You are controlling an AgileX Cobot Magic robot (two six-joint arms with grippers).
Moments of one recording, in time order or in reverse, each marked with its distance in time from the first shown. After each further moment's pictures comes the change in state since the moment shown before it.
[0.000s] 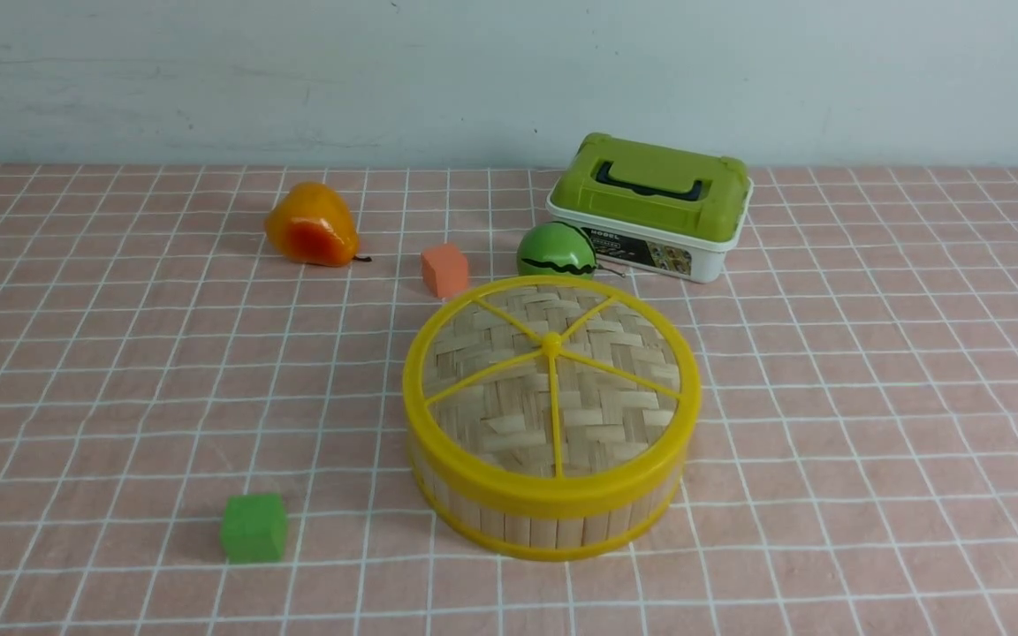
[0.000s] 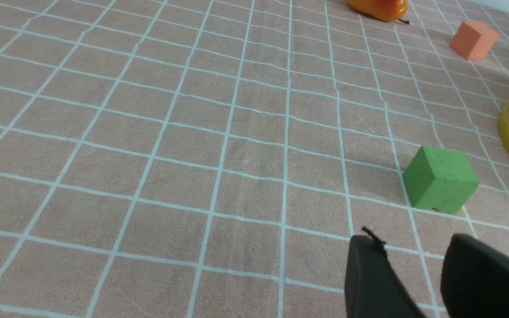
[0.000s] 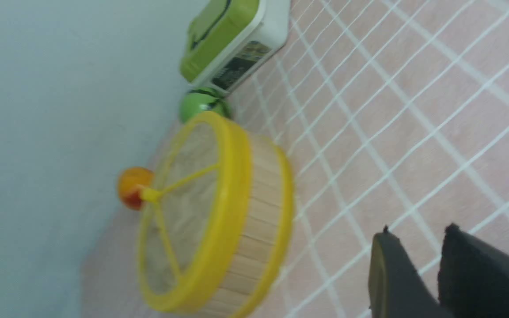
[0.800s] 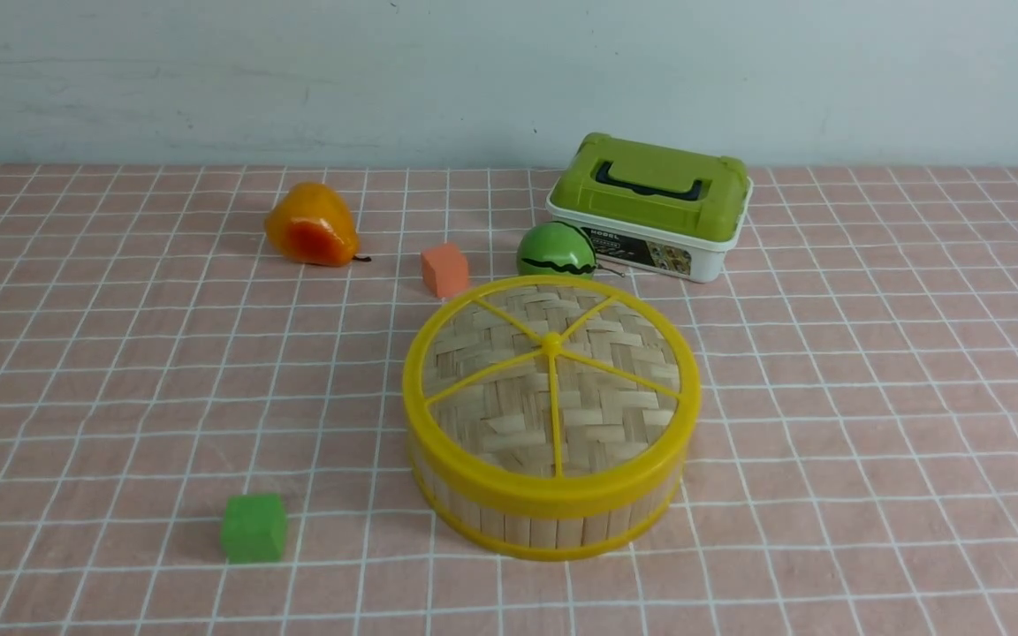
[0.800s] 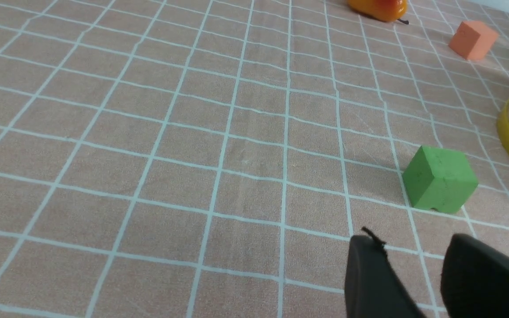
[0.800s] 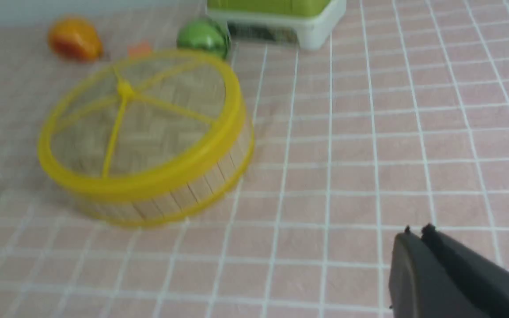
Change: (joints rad) right arm 0.000 0.523 -0.647 -0.318 0.428 -0.668; left arm 0.000 0.000 0.000 0.000 0.000 0.000
